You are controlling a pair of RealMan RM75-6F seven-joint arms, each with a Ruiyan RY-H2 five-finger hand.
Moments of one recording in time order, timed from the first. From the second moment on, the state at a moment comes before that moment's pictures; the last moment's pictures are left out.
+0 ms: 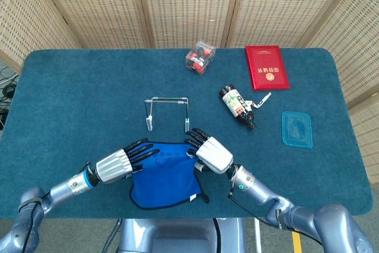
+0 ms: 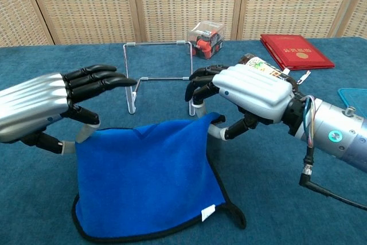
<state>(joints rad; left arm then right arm) -0.61 -1.95 0.28 -0.18 1.88 1.80 -0.48 0.77 -1.83 -0.01 -0.98 -1.73 1.30 0.16</state>
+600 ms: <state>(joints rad) -0.76 -1.85 0.15 -0.34 1.80 1.92 -0.49 0.81 -1.69 0.18 -1.32 -1.58 1.22 0.05</state>
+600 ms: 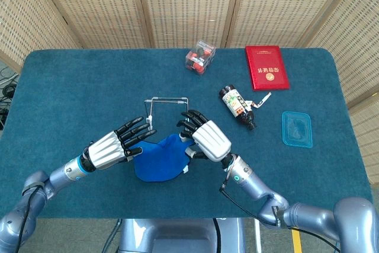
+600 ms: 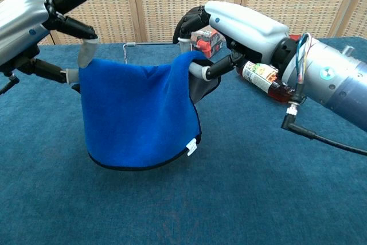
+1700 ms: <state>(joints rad) -0.88 -1.72 0.00 -0.58 1.75 1.81 -0.42 0.89 -1.65 0.39 -1.35 -1.34 1.14 0.00</state>
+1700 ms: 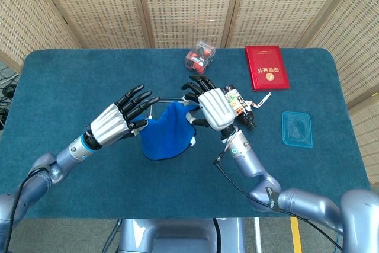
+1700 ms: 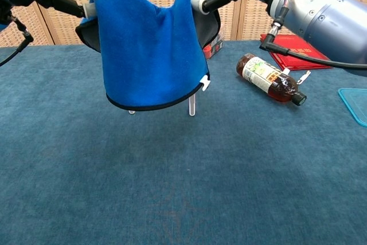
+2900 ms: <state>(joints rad) -0.96 -1.78 -0.07 -0.36 1.67 1.69 -0.59 0.95 -1.69 0.46 -1.16 -1.21 1.09 0.03</state>
